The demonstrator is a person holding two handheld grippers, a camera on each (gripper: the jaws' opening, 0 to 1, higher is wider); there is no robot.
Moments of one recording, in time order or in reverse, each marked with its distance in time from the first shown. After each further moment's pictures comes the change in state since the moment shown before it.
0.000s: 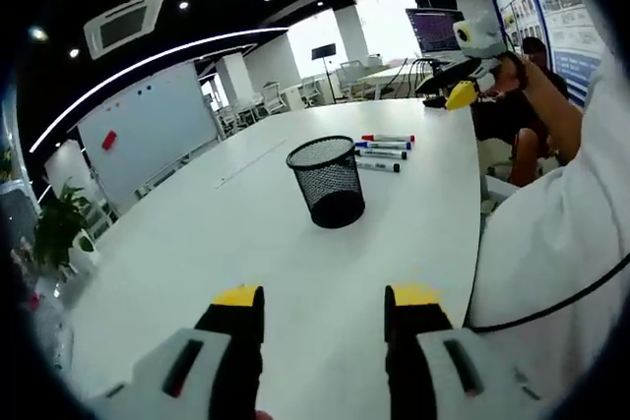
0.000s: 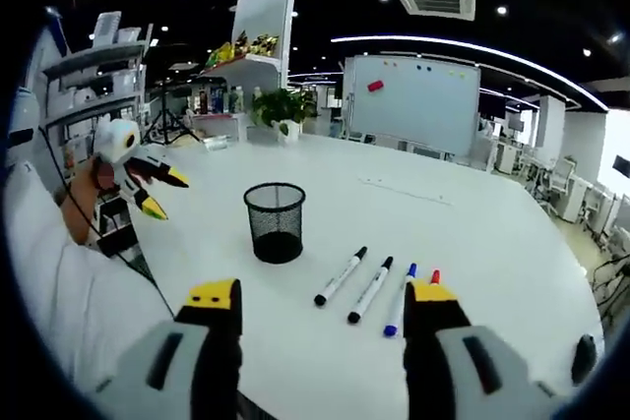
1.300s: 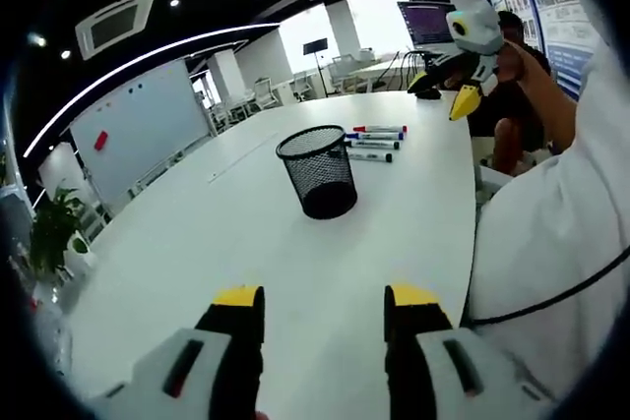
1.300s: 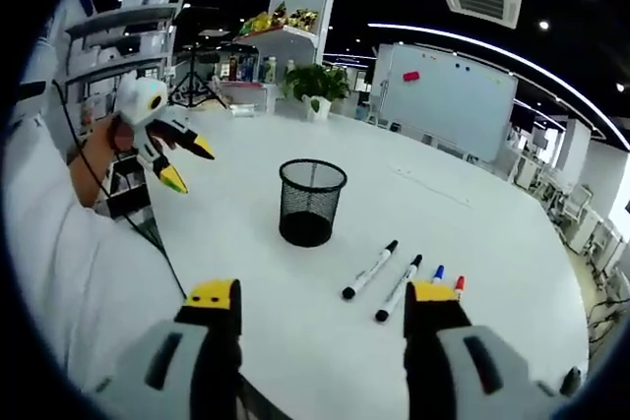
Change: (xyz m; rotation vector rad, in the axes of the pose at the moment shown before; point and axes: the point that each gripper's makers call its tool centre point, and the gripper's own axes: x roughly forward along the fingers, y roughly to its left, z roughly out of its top) left arm 0.004 -0.007 -0.010 0.025 0.025 -0.034; right arm 0.016 0.041 -0.010 -0.141 0.083 0.088
